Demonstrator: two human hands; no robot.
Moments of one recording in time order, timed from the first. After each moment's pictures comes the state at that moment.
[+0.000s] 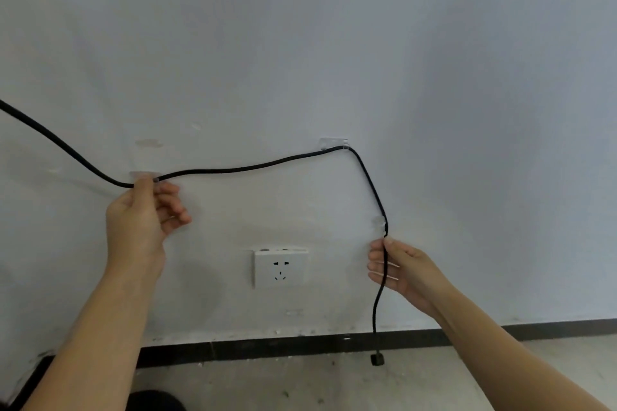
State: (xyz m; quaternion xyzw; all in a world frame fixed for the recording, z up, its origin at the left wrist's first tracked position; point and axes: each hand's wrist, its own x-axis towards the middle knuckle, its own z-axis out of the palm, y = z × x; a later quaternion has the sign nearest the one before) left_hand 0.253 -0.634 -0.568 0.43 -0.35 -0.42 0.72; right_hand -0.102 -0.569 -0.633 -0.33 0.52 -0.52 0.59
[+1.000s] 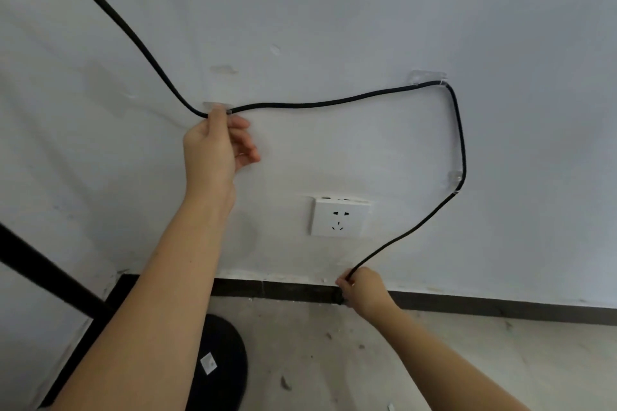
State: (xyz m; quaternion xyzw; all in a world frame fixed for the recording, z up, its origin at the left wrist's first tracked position) left_hand 0.250 -0.628 -0.562 0.45 -0.35 -0.42 0.71; right_hand 0.038 -0.573 -0.762 -0.57 0.72 -0.11 0.39
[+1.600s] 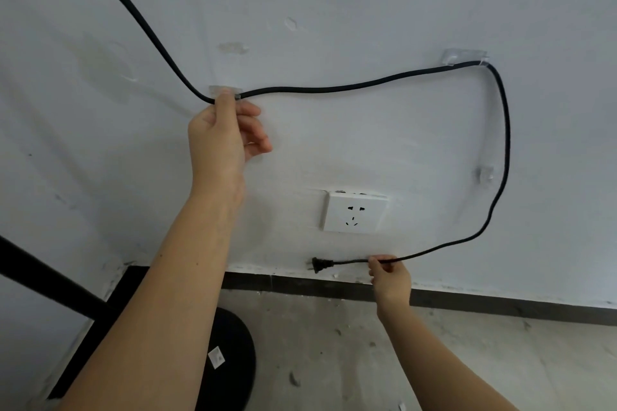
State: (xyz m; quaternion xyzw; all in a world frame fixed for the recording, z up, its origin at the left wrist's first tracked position) left_hand 0.251 -0.624 -0.561 0.44 -0.36 -0.42 0.70; right_hand 0.033 -0.582 -0.798 -0.24 0.73 -0.49 0.41
